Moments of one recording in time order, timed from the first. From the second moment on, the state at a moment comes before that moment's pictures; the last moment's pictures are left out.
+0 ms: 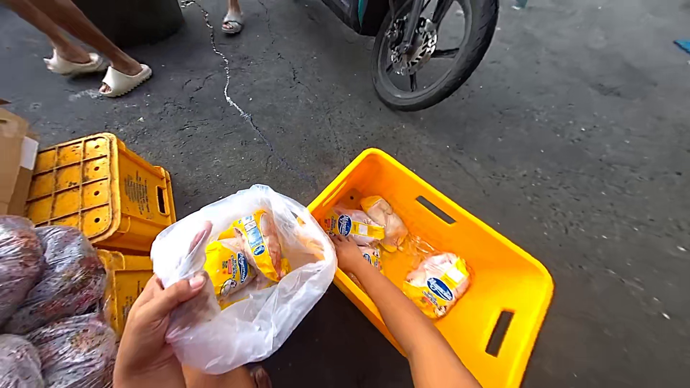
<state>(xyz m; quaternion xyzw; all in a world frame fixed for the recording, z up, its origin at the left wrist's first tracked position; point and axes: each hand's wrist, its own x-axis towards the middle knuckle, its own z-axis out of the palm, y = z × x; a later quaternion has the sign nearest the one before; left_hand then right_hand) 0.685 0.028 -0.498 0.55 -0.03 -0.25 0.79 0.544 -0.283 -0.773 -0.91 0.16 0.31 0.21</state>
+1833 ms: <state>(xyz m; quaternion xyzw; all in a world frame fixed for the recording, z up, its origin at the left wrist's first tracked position) 0.685 0.074 -0.491 0.50 0.07 -0.34 0.80 0.639 -0.308 -0.620 -0.77 0.28 -0.02 0.57</state>
